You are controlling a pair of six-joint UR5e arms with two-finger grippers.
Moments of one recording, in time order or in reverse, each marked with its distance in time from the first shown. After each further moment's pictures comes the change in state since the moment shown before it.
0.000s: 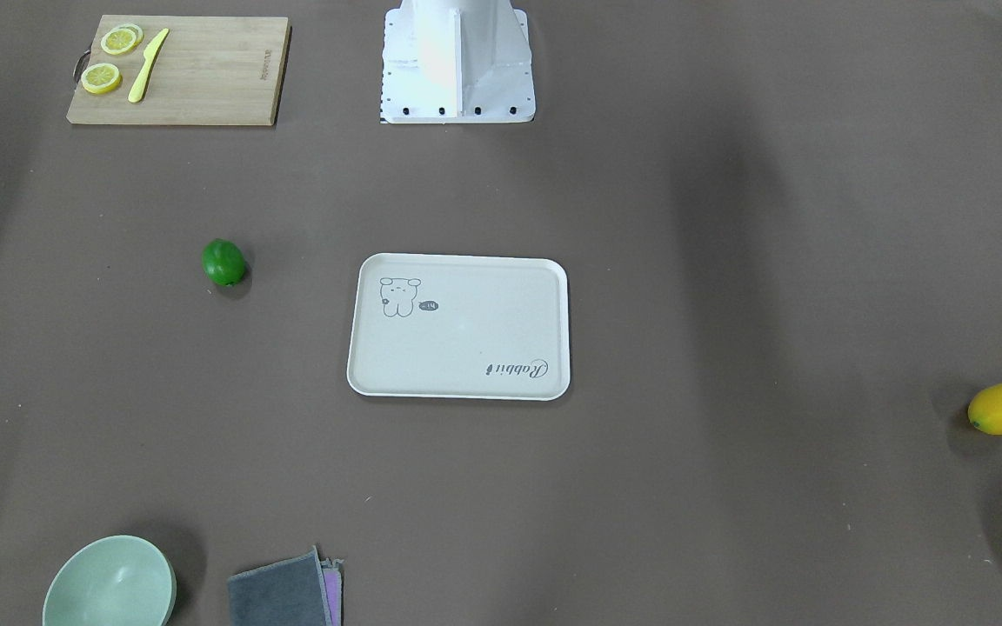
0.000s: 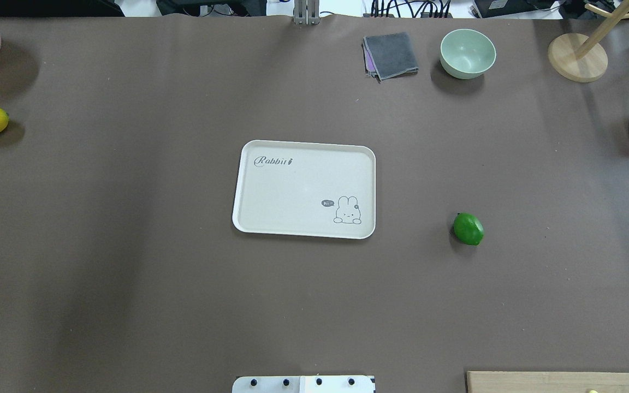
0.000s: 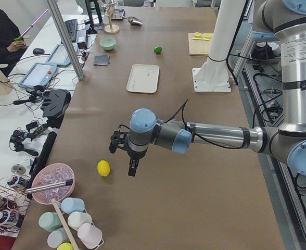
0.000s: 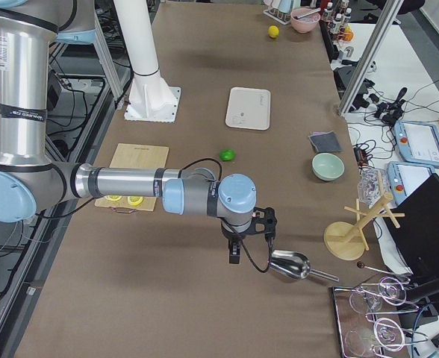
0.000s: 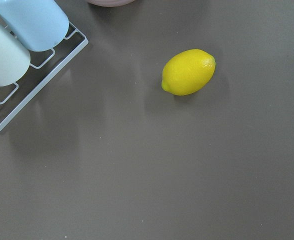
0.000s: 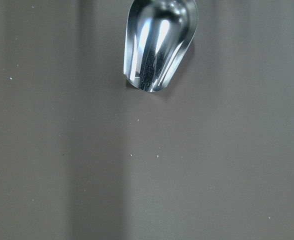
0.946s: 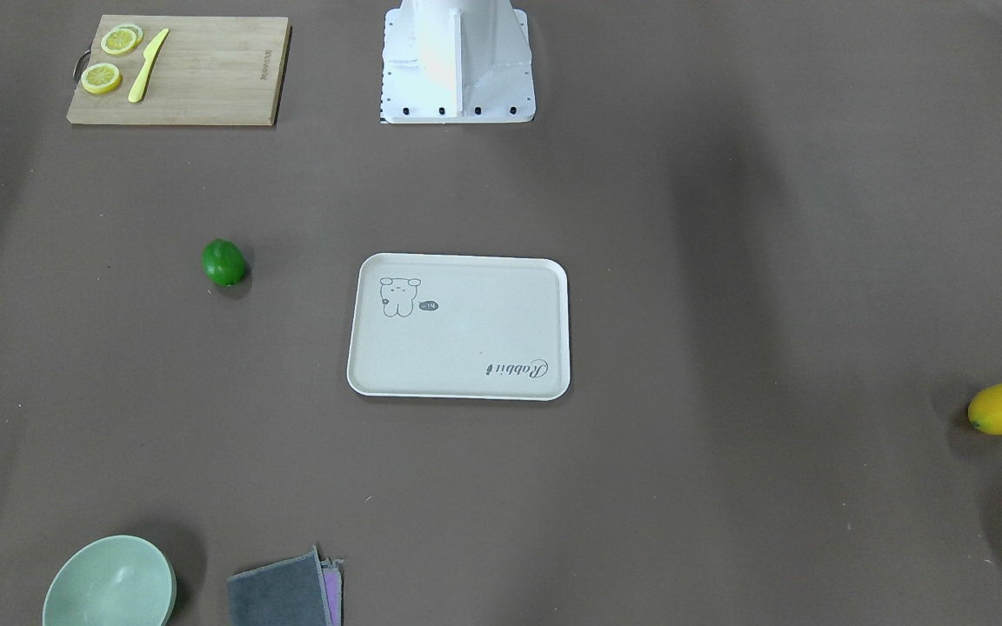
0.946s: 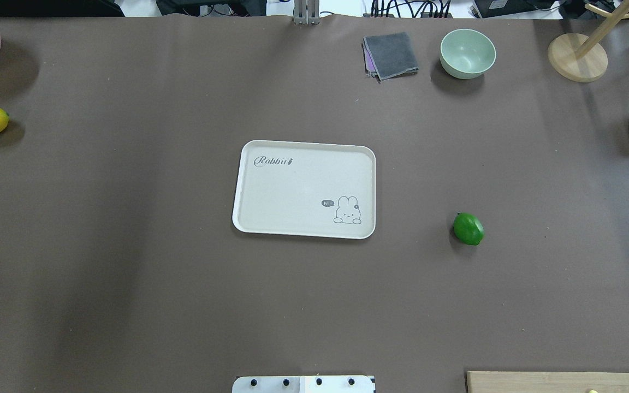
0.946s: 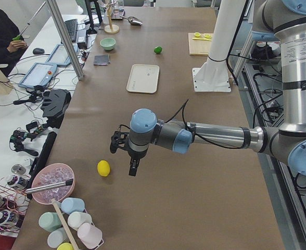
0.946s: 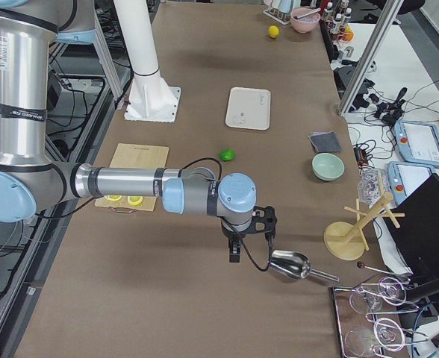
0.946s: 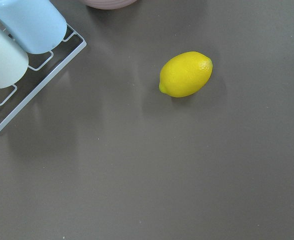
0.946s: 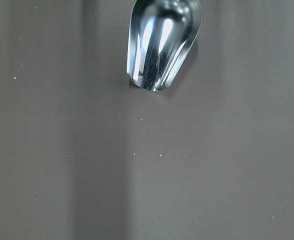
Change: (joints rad) left arm 0.001 0.004 -0.004 0.004 -0.007 -0.002; right arm 0.000 0.004 0.005 0.000 0.007 0.001
